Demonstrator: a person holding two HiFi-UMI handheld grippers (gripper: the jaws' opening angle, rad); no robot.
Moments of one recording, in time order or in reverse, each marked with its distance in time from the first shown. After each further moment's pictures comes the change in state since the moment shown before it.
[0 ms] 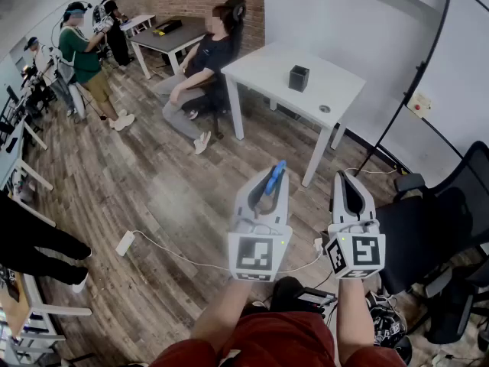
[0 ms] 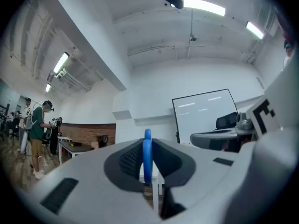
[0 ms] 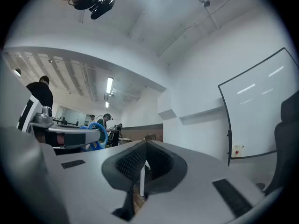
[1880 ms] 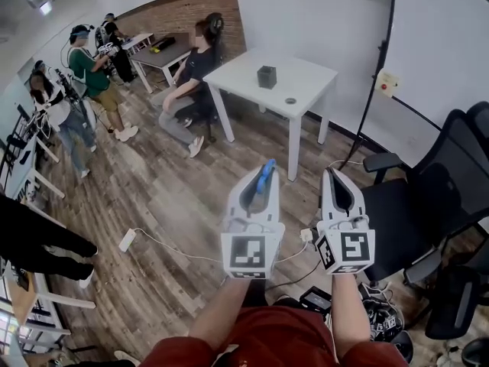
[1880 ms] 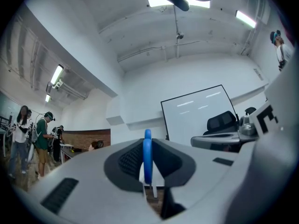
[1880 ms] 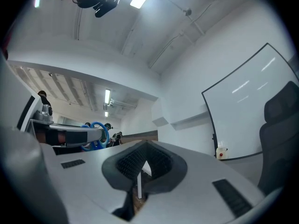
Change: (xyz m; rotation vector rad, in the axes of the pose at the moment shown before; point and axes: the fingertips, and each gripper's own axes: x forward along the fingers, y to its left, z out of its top) left arm -0.033 -0.229 0.052 0.024 -0.014 0.036; right arm -0.179 -0.145 0.027 0.050 -0.071 -0.002
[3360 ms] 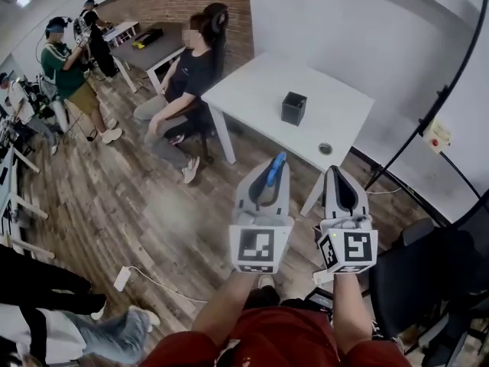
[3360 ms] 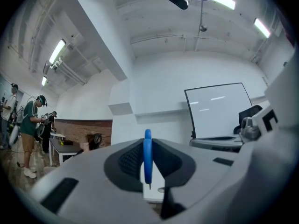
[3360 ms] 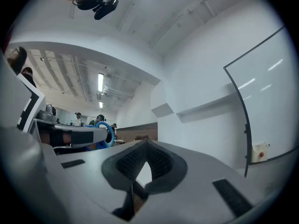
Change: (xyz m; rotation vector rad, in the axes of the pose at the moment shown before) left arm 0.360 0.293 -0.121 -0.068 0.022 -0.059; right arm 0.457 0.004 -0.117 -0.036 0.069 -0.036
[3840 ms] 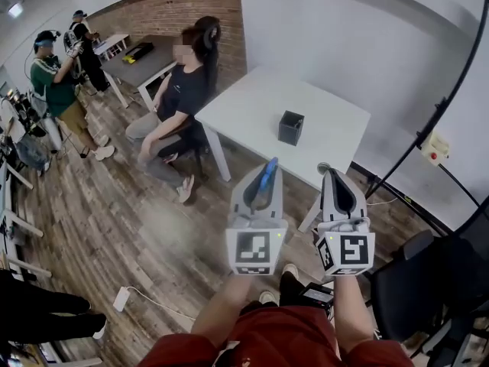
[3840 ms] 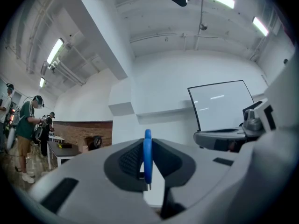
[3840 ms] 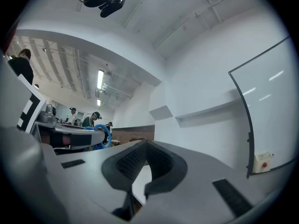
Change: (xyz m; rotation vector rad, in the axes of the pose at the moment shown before) left arm 0.059 0.048 -0.008 0.026 -0.007 -0.008; right arm 0.068 -0.009 0.005 -0.076 -0.026 -0.042
